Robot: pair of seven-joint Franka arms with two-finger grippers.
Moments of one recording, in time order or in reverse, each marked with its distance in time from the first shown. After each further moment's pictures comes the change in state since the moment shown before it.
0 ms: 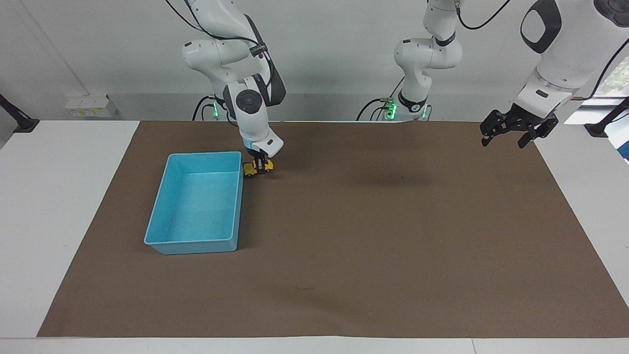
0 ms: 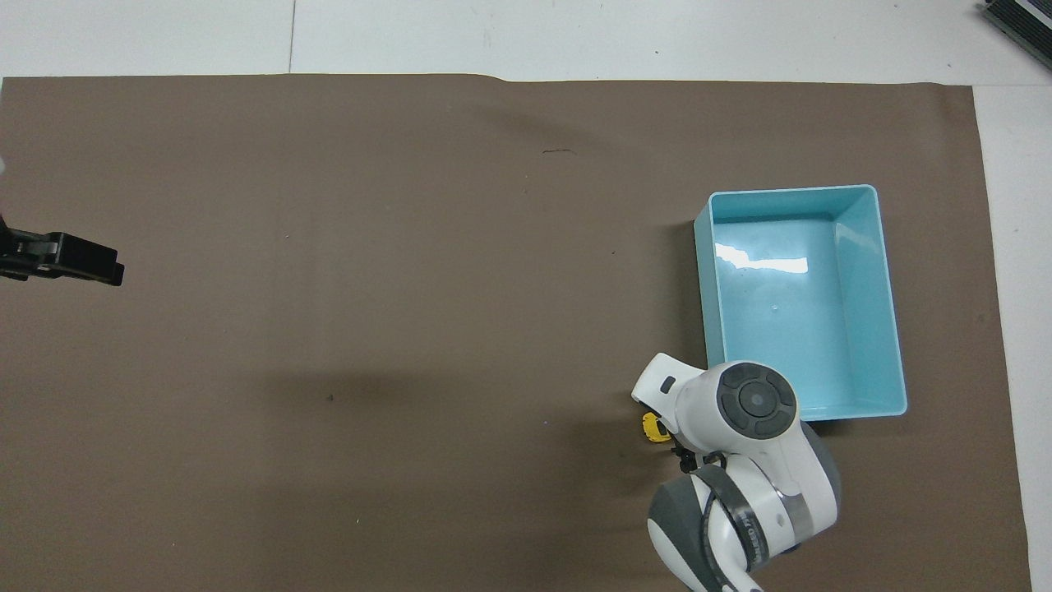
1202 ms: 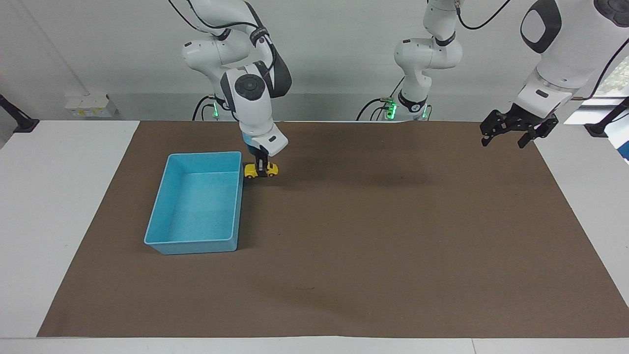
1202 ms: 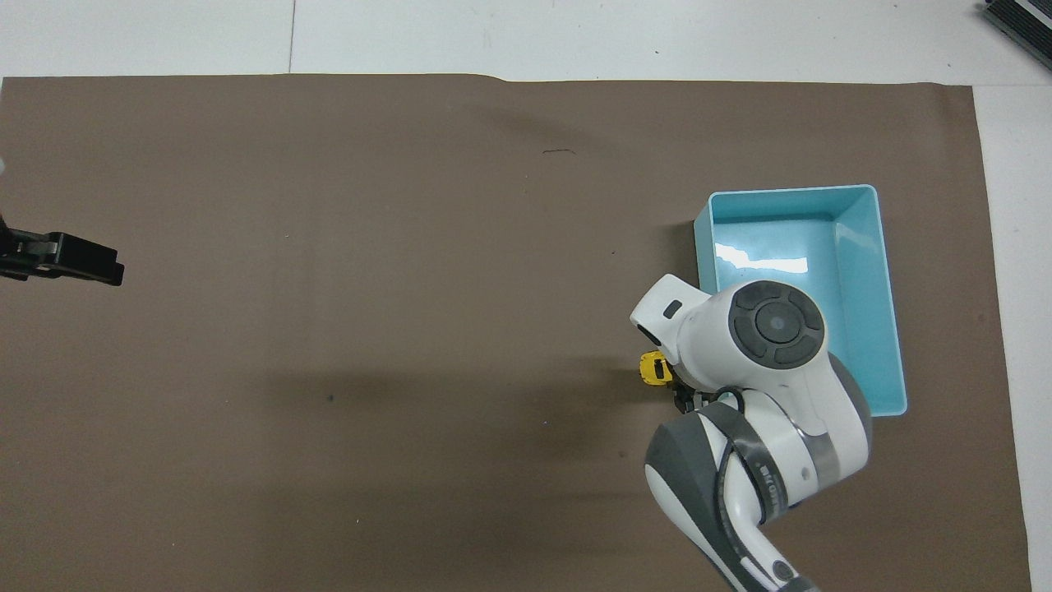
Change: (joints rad) left arm 0.000 0.000 0.000 0.000 0.000 0.000 0.000; right arm -0.021 0.039 -0.011 0.320 -0.051 -0.210 0.114
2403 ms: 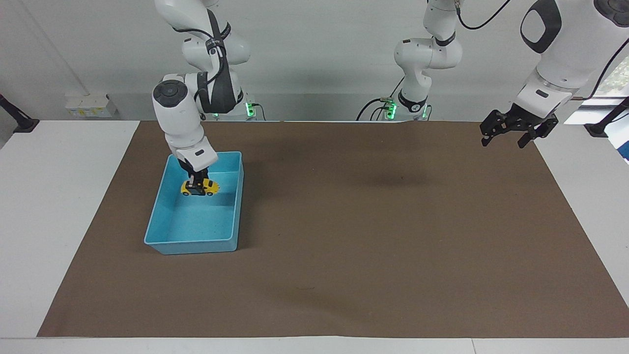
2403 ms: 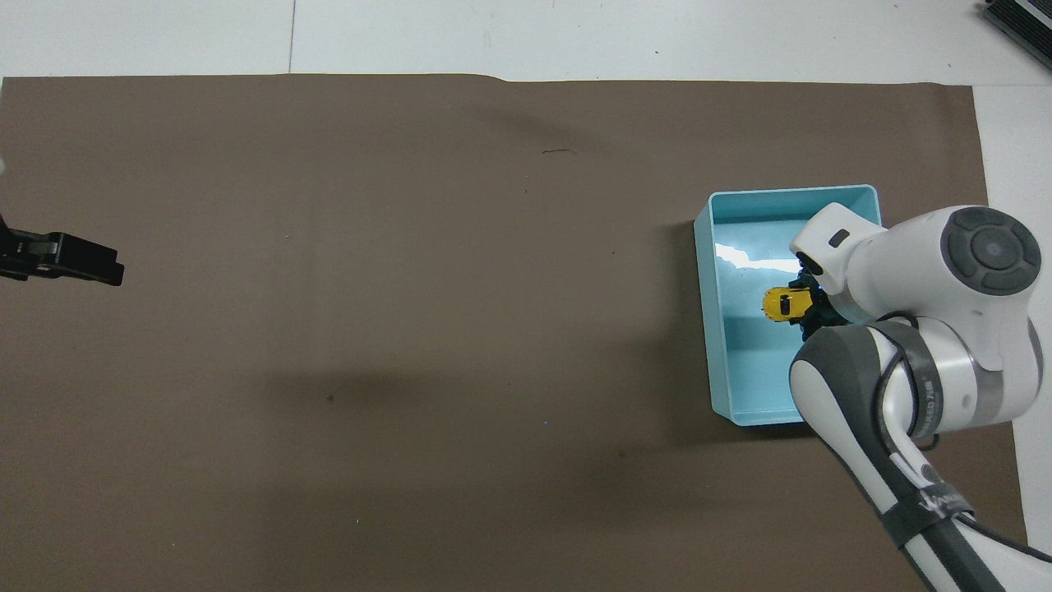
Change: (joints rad) left arm 0.000 0.000 0.000 0.000 0.000 0.000 0.000; right arm -0.298 0.045 -0.007 0.057 -0.058 0.067 -0.191
